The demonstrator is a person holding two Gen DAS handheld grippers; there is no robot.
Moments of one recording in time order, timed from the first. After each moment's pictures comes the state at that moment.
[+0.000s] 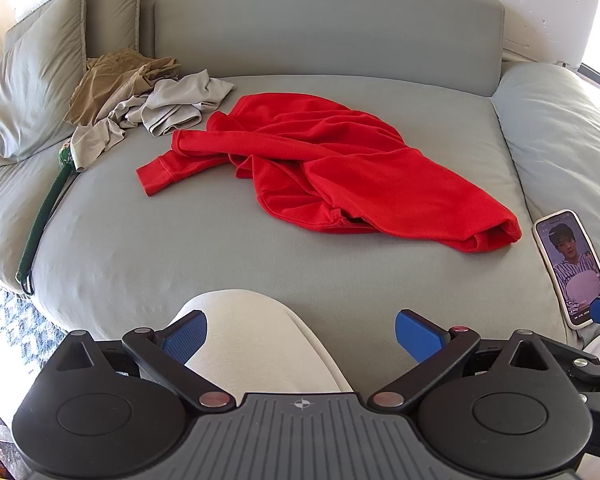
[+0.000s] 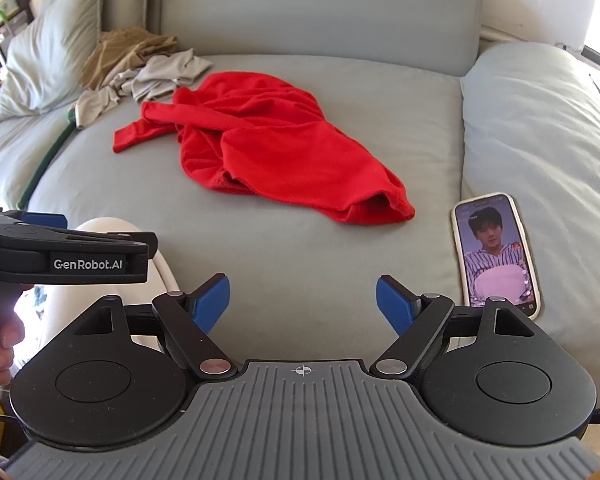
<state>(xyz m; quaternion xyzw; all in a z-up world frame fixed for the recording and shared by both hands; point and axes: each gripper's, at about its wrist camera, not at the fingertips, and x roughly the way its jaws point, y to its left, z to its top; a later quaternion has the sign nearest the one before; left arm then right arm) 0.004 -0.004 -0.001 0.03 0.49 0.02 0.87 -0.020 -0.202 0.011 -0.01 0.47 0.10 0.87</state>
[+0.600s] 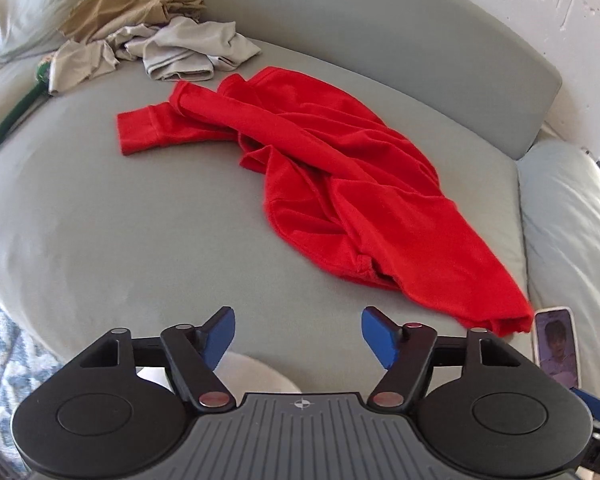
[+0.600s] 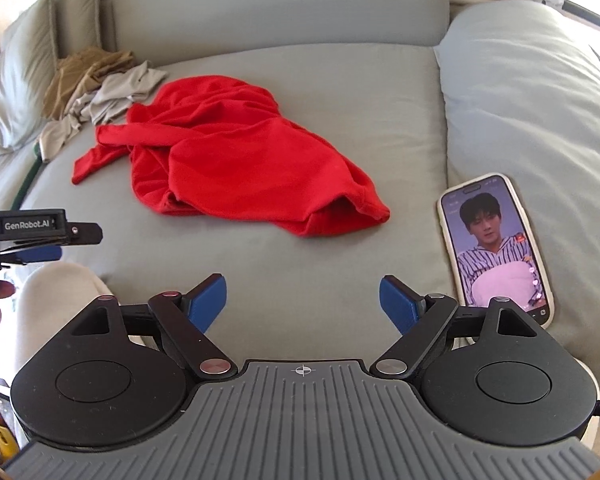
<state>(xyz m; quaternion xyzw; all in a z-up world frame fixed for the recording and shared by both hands) 0.085 0.062 -0.054 -0.14 0.50 0.01 0.85 0.033 -0.238 -0.032 0.06 0.49 0.07 0.87</state>
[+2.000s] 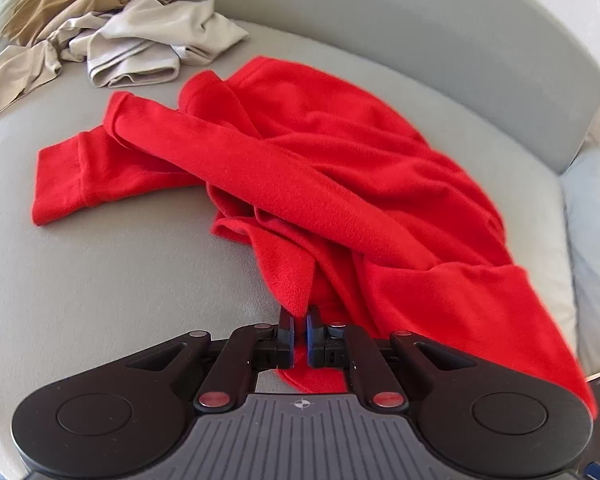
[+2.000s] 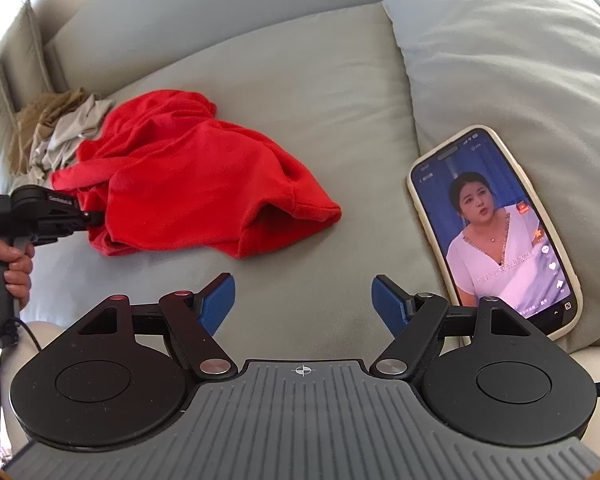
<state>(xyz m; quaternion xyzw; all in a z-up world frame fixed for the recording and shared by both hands) 0.199 0.071 -0.110 -0.14 0.50 0.00 0.85 0.069 -0.279 -0.081 0.15 0.50 0.03 0.85</state>
